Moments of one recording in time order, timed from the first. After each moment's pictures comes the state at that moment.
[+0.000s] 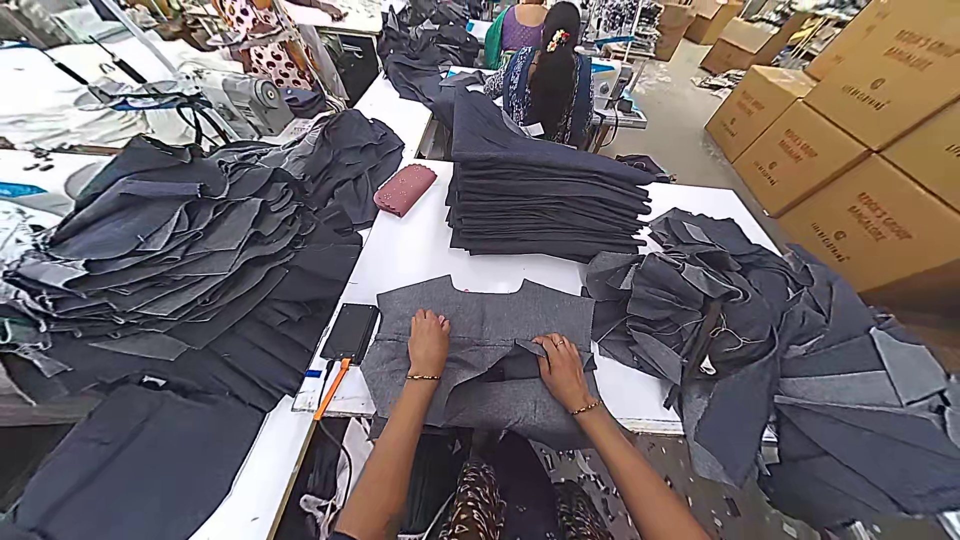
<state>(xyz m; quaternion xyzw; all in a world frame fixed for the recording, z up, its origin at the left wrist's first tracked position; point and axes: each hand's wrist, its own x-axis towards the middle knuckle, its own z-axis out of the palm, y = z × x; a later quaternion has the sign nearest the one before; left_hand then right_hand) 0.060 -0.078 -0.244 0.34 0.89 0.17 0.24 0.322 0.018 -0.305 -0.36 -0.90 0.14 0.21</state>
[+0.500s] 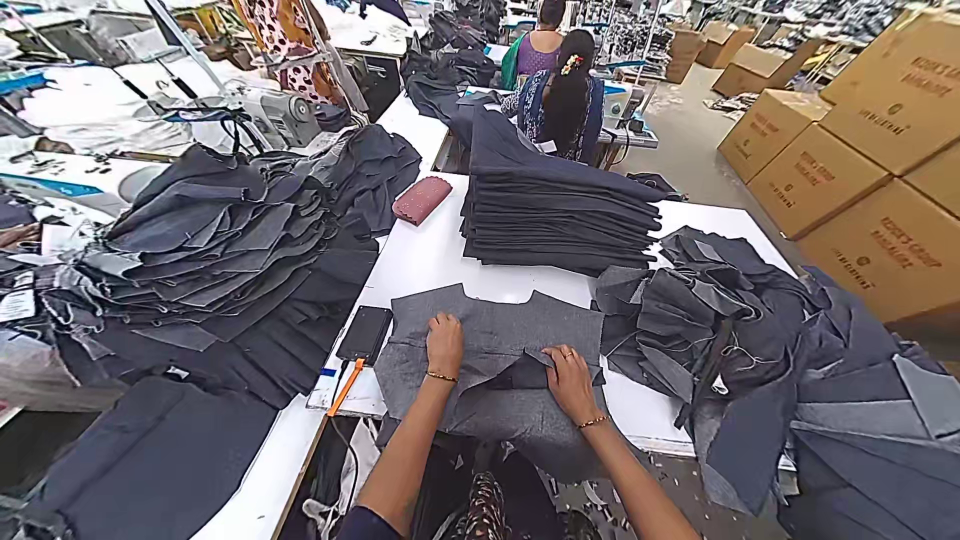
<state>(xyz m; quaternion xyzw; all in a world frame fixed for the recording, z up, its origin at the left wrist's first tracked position) 0.071 -0.063 -0.241 0.37 0.90 0.02 0.22 0.321 0.018 -0.305 -0.37 -0.90 0.13 0.20</state>
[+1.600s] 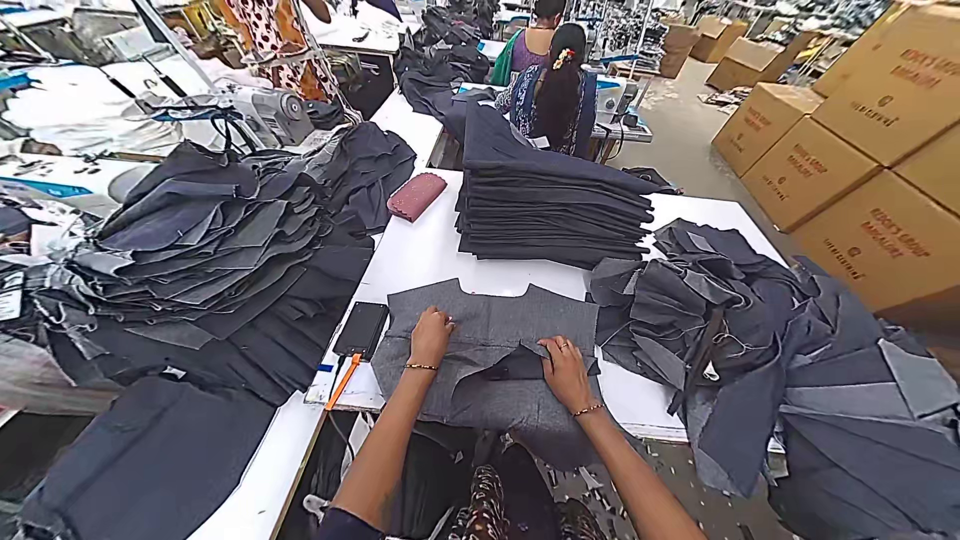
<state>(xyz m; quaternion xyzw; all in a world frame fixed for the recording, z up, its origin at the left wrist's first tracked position) 0.040 -0.079 -0.241 0.40 0.86 0.13 0.28 0.321 0.018 -0.301 -0.38 -0.90 0.15 0.18</state>
